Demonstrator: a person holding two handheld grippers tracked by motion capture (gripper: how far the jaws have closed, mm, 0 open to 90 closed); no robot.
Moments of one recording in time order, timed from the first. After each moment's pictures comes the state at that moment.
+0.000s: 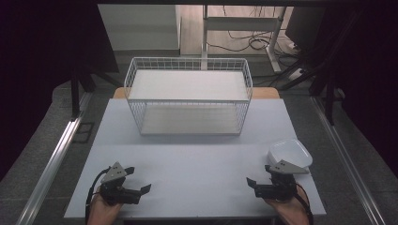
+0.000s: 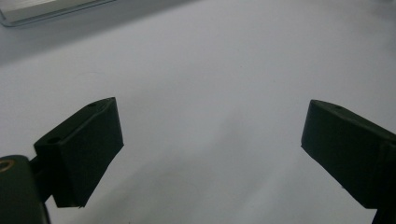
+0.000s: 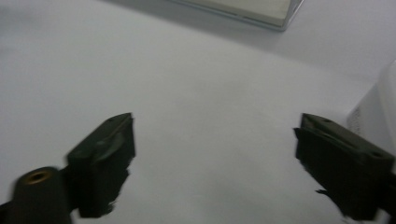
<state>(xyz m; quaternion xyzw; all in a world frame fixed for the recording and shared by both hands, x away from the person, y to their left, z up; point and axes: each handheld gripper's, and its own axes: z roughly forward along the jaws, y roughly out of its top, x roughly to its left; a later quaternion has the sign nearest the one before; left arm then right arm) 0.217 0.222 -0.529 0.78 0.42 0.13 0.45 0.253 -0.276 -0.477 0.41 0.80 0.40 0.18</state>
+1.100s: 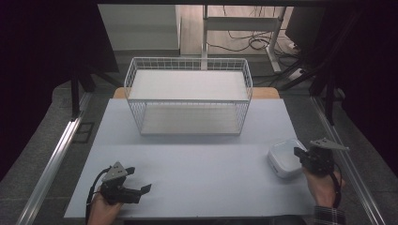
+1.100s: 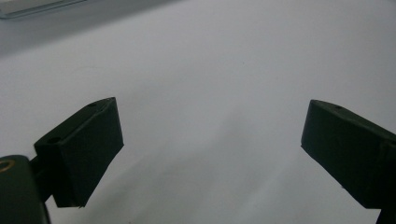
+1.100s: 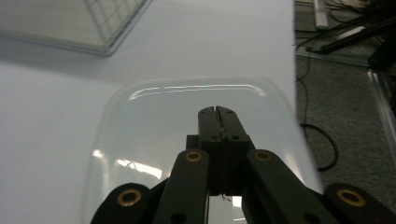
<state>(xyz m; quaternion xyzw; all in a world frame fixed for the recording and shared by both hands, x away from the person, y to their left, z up) 0.220 0.222 -0.531 0.79 0.42 0.12 0.44 0.317 -0.379 -0.453 0.52 0.73 0.34 0.27</state>
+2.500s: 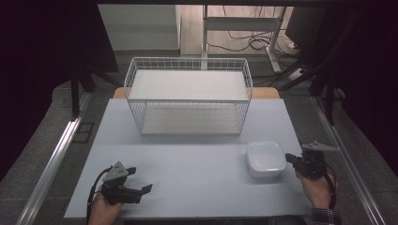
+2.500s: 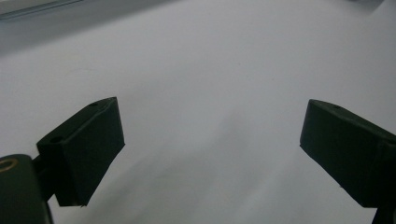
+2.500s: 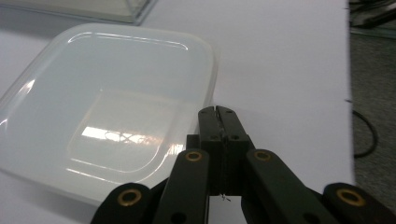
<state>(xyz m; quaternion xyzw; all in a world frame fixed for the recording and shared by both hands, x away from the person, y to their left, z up) 0.221 0.220 -0.531 0.79 0.41 0.12 0.44 0.316 -0.364 -0.469 0.51 0.76 0.34 0.20</state>
